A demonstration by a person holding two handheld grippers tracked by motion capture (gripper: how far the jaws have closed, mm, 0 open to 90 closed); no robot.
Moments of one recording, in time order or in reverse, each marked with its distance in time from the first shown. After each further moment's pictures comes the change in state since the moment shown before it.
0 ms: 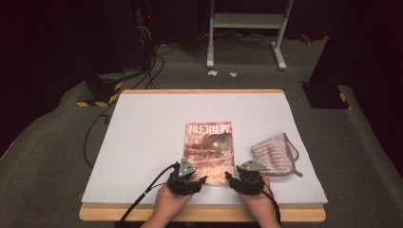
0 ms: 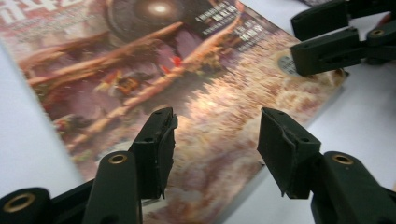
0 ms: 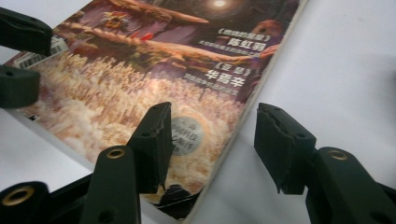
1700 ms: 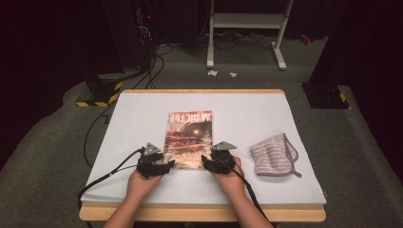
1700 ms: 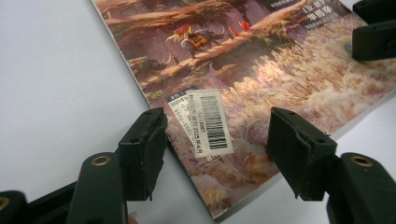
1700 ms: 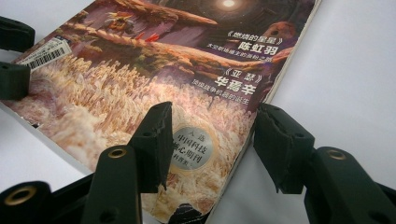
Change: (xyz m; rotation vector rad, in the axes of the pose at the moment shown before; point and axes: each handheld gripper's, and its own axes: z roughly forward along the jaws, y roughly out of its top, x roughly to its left) left arm 0.099 -0.019 -0.020 0.050 0.113 -0.132; right arm 0.036 0.058 0.075 0.016 0.025 -0.011
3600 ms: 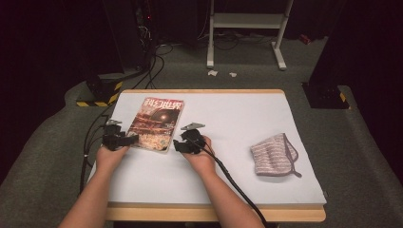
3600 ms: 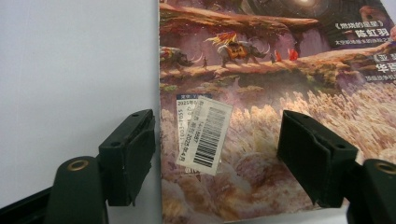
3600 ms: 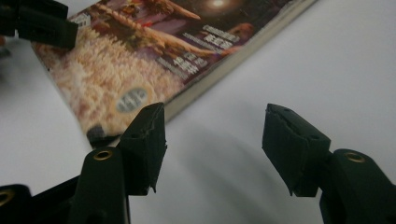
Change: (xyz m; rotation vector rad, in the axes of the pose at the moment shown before) left arm 0.175 0.018 -0.009 0.017 0.157 -0.201; right arm 0.048 0.079 0.083 -0.006 0.106 -0.028
